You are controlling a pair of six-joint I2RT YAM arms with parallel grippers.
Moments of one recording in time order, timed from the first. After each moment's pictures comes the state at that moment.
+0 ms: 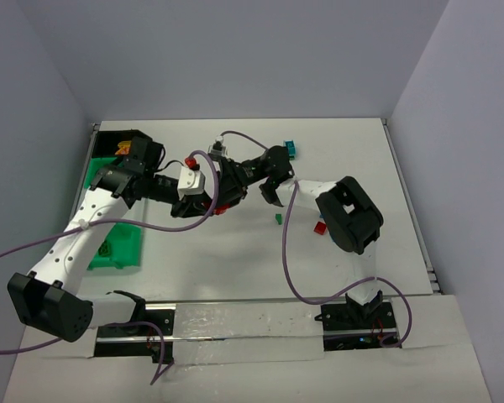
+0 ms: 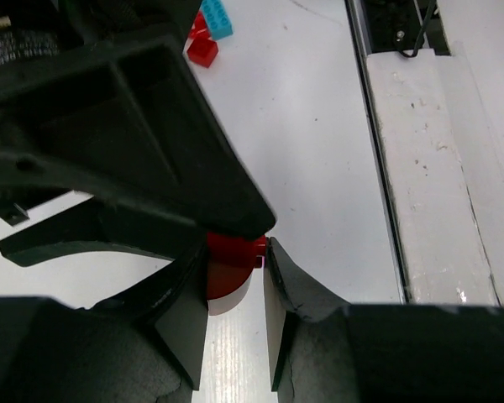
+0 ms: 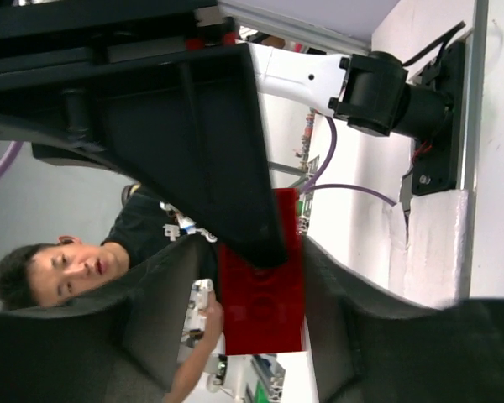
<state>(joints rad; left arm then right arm) -0.38 1.27 1.28 -0.96 1.04 0.99 0.65 2.01 1.26 1.27 -1.44 1.78</state>
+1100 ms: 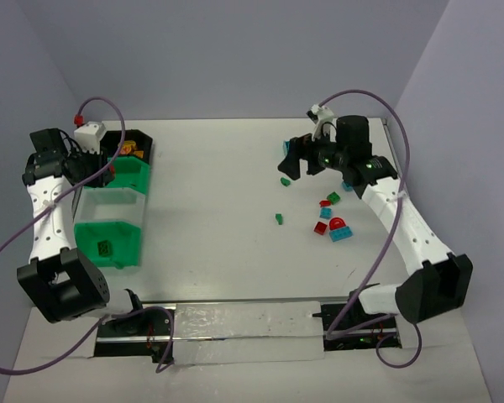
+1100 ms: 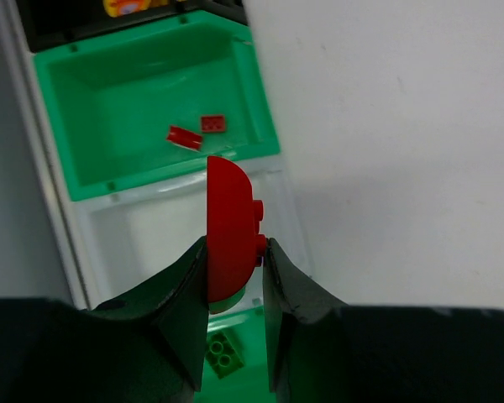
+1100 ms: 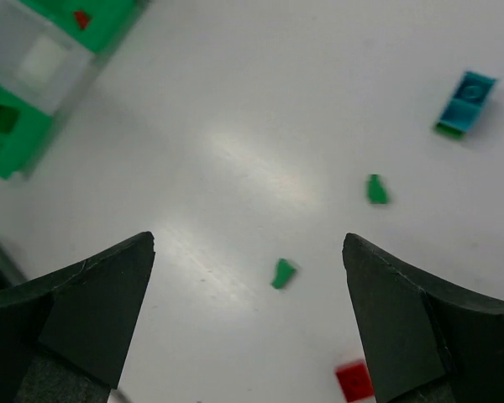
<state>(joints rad) 0.35 1.40 1.32 -0.77 0.43 0.42 0.27 1.32 1.26 -0.46 -0.47 0.06</state>
